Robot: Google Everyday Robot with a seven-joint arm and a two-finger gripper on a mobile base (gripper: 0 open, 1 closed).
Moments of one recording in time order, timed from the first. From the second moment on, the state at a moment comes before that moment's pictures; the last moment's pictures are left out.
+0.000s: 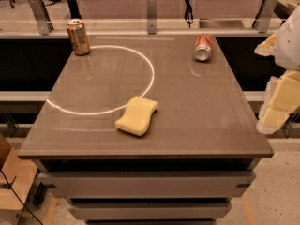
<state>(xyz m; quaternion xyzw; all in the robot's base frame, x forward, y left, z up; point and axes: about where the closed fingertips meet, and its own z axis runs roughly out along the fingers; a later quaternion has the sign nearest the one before) 0.438 -0.217 0.976 -0.60 0.78 -0.03 0.16</state>
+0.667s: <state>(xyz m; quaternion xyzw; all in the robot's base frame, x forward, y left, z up) 0.442 -0.208 0.978 -0.61 0.78 -0.04 0.17</state>
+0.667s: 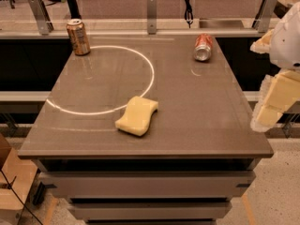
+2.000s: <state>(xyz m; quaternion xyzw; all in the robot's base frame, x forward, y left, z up) 0.500 -0.202 0.999 -0.54 0.78 -0.03 0.31</state>
